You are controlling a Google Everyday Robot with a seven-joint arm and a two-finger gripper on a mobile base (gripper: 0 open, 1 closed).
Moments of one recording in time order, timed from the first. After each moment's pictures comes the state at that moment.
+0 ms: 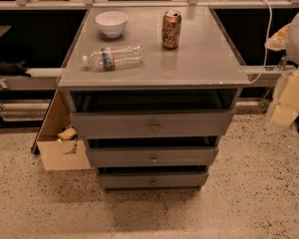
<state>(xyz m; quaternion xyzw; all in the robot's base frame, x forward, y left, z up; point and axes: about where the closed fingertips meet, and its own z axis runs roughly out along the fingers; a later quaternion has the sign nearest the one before) 0.438 -0.216 0.979 -0.60 0.78 -0.04 0.16</state>
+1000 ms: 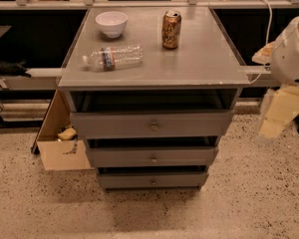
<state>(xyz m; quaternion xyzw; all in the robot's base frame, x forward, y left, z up) 0.439 -0.207 0.949 -0.62 0.77 -0.04 0.16</state>
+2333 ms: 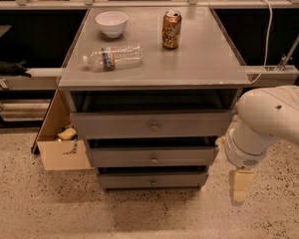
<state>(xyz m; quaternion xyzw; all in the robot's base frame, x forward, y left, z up) 0.438 -0.222 0.673 -0.71 0.71 0.02 0.04</state>
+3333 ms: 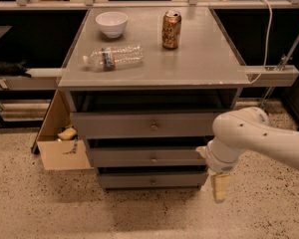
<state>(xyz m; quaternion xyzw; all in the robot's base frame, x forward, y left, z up) 0.480 -0.200 0.574 -0.76 0.65 0.02 0.05</state>
